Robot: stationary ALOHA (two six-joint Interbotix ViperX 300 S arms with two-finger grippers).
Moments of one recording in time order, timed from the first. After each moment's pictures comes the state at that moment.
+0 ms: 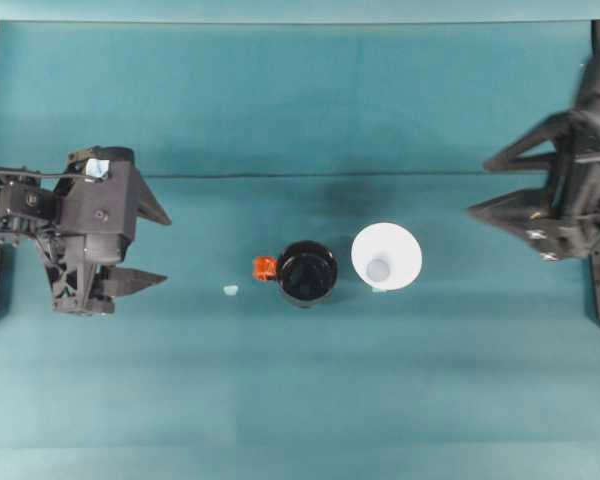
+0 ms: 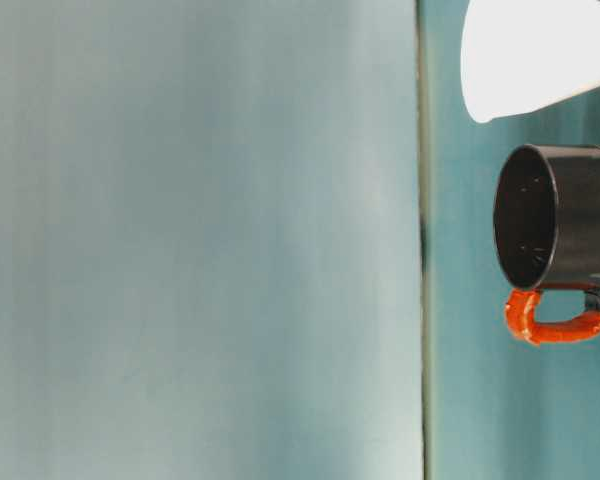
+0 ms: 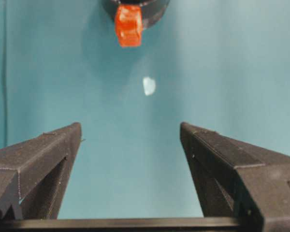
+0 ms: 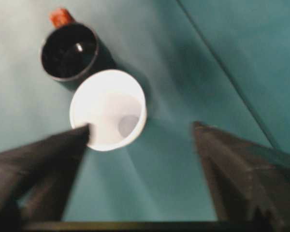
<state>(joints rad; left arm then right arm) 0.01 -0.49 0.81 0.02 0.48 0.05 -0.22 -0.73 0.92 0.06 0.53 0.31</state>
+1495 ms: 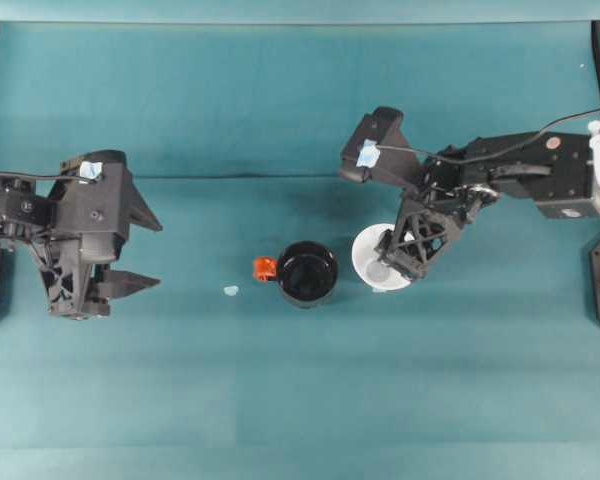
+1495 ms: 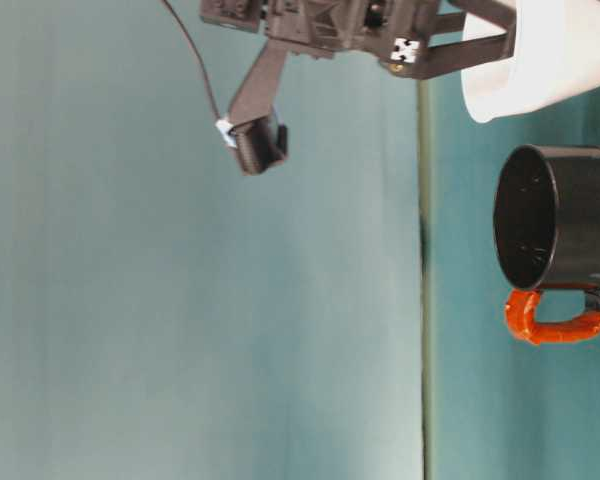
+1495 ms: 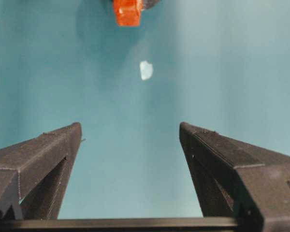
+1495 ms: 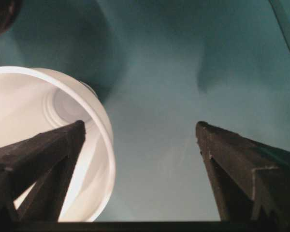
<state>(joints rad) 0.01 -0.50 0.87 0.02 0.45 0.01 -0.19 0.02 0.64 0.06 0.67 0.31</state>
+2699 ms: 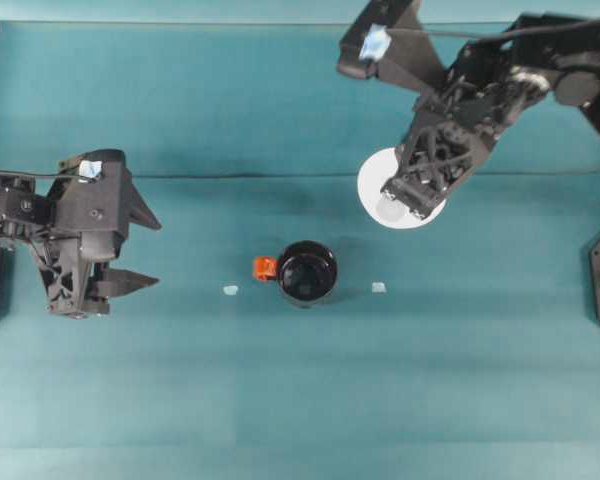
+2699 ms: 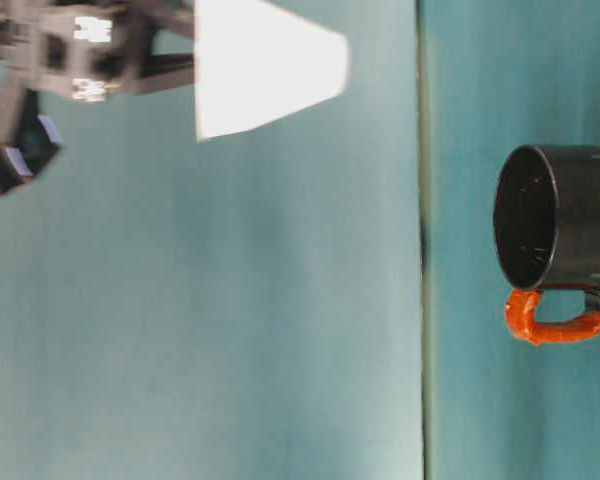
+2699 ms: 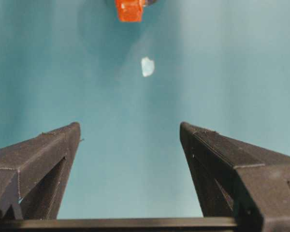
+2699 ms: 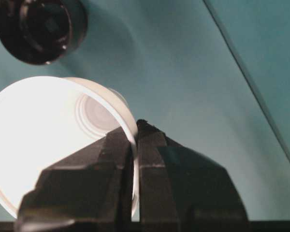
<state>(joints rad) 0.02 -0.50 0.88 0.02 0.45 0.00 -0.23 -0.15 0.23 0.06 1.20 0.31</state>
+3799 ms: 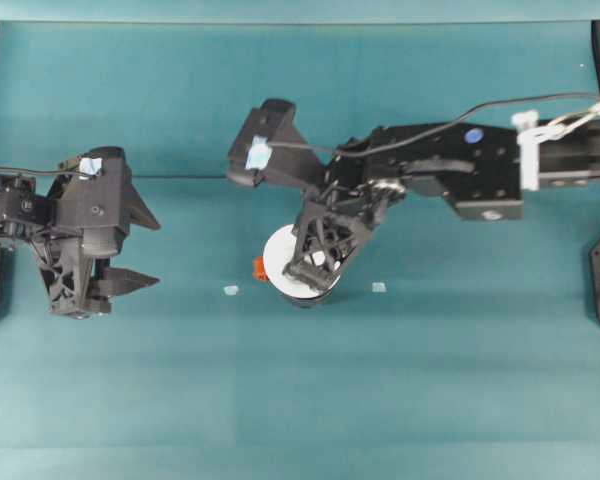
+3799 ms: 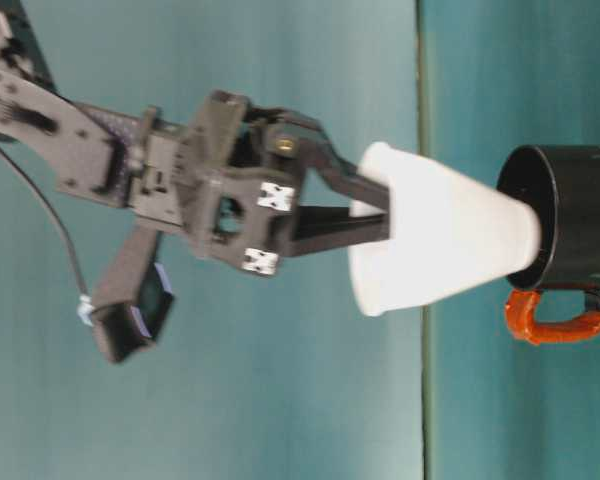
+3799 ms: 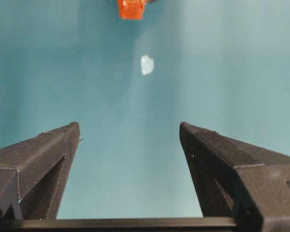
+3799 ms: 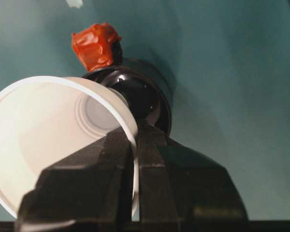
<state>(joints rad) 0.02 -0.50 0.88 0.02 0.45 -0.03 -0.08 0.19 0.15 0.06 0.92 0.31</state>
